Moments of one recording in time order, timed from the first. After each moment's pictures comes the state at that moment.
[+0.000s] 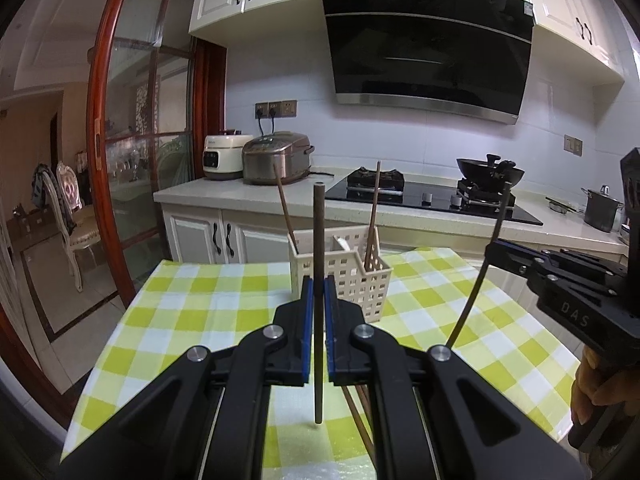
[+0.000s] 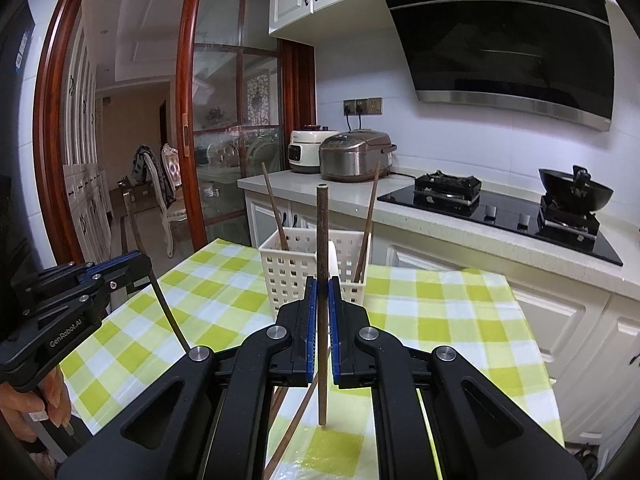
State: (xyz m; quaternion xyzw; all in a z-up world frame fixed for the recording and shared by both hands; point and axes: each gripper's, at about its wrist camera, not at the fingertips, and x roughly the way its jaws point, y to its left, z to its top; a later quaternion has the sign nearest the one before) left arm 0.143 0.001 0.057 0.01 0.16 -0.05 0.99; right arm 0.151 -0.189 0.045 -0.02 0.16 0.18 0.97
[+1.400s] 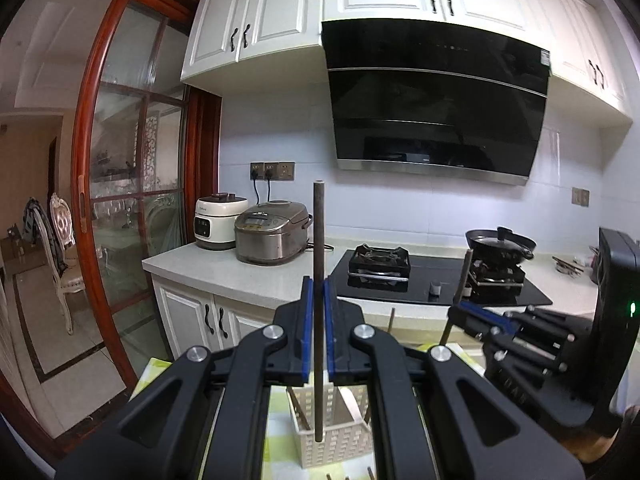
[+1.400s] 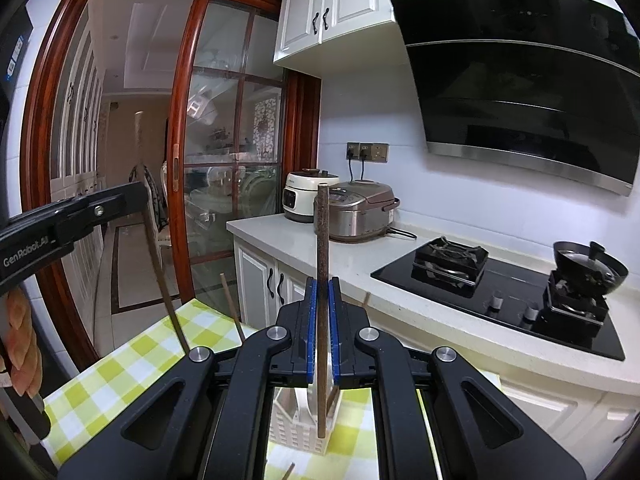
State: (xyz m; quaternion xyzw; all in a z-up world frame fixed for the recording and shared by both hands) left arm 0.268 0.004 0.189 -0.01 0.09 -0.05 0.99; right arm 0.275 -0.173 0.136 -0.05 0.11 0.18 0.98
